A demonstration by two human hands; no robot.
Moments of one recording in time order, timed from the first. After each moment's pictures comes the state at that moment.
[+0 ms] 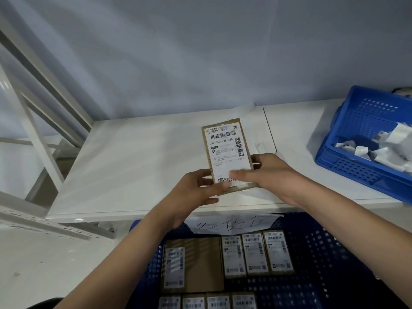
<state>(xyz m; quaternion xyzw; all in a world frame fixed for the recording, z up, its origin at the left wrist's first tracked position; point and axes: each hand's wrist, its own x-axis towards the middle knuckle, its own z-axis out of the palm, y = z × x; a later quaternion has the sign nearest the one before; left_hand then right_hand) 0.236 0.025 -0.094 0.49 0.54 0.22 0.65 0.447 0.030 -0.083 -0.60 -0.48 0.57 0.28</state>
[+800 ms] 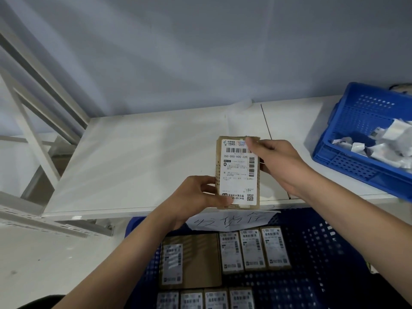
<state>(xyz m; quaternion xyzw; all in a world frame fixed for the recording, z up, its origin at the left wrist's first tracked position) 0.239 0.019 -0.103 0.55 0.54 0.14 0.61 0.457 0.039 -0.081 -0.59 -0.38 0.57 0.42</state>
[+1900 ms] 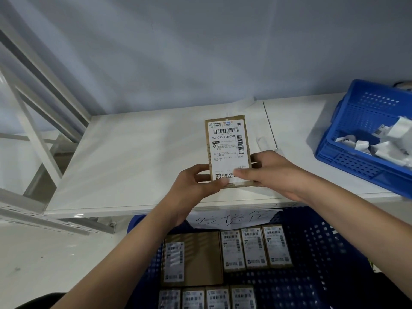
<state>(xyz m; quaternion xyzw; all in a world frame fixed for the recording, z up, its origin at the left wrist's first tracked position) 0.233 0.024 -0.112 0.50 0.55 0.26 0.62 0.450 0.028 -0.086 -0.59 -0.48 0.59 0.26</state>
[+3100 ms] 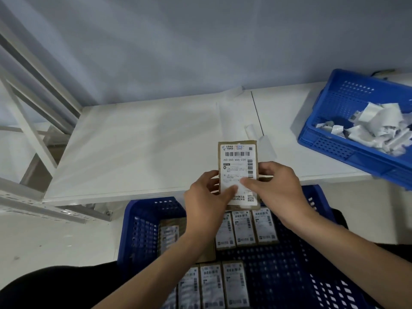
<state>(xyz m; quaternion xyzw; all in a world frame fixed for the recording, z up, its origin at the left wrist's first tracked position) 0.292 -0.061 -0.107 0.52 0.63 0.34 0.45 0.448 -0.064 -0.088 -0.70 -0.43 0.42 0.39</state>
